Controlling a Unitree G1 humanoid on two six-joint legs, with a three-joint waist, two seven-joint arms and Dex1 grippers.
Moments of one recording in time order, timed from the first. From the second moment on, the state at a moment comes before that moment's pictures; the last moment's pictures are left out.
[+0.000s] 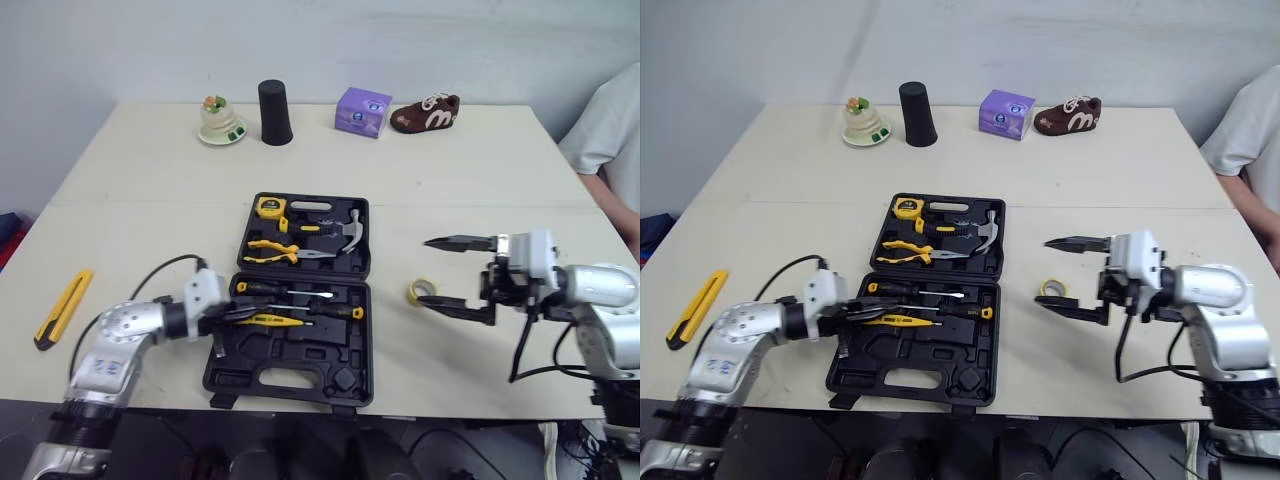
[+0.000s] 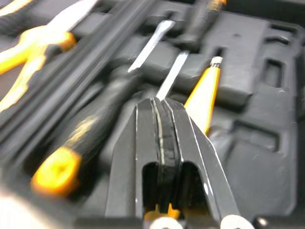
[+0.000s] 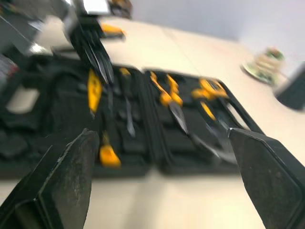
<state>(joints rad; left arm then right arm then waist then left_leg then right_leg) -0.17 0.69 0.05 0.01 -0.34 0.09 -0.99 -0.29 -0.80 -0.17 -0.02 0.52 0.00 1.31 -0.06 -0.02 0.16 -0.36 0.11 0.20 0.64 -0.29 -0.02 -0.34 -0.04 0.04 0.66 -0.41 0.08</state>
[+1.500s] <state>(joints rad) 0.53 0.86 1.08 0.17 -0.55 0.34 -0.75 -0.42 -0.65 -0.29 0.36 0.54 -0.19 1.11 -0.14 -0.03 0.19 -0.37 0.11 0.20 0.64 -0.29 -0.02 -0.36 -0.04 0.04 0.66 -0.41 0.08</state>
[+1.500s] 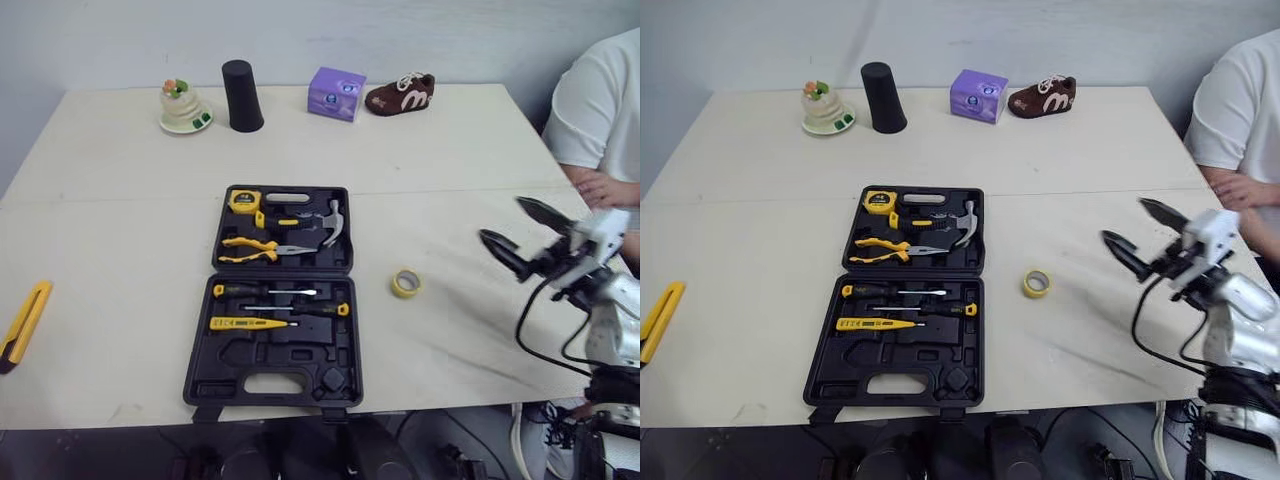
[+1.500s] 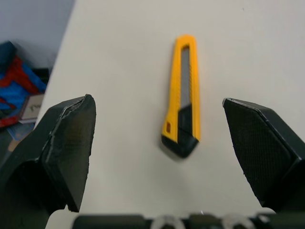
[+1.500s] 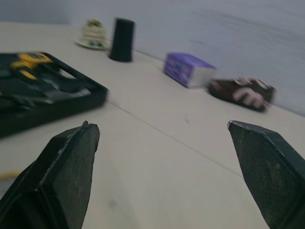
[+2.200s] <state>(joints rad) 0.25 0.93 0.80 0.34 -0.43 0.52 -0.72 -0.49 -0.52 -0.03 -0.12 0.68 0.02 1.34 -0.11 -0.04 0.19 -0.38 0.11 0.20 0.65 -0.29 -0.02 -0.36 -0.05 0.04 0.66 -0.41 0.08</state>
